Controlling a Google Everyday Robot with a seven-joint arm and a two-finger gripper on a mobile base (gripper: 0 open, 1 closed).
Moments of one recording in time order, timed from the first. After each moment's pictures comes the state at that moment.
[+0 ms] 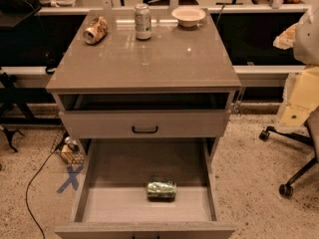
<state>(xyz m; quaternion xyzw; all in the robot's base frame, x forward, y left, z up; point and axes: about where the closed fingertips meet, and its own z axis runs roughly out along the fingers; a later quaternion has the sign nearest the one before) 0.438 -0.217 0.976 -0.60 0.78 -0.03 0.16</state>
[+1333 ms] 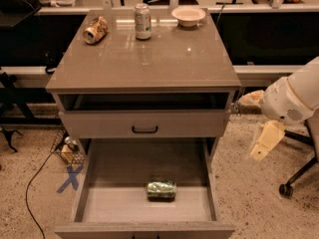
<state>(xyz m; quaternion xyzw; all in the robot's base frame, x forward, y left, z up) 0.467 -0.208 0.816 -0.60 0.75 0.17 0.21</state>
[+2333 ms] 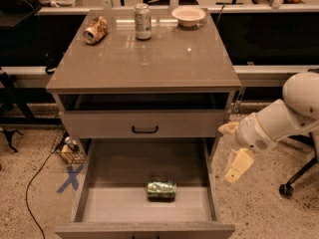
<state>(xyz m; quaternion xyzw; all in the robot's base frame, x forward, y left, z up) 0.463 -0.176 0.711 -0.58 0.75 0.24 0.20</state>
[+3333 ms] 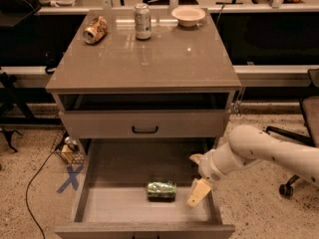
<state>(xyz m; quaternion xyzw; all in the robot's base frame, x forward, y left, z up) 0.473 -0.103 0.544 -0.57 0.75 0.25 0.20</state>
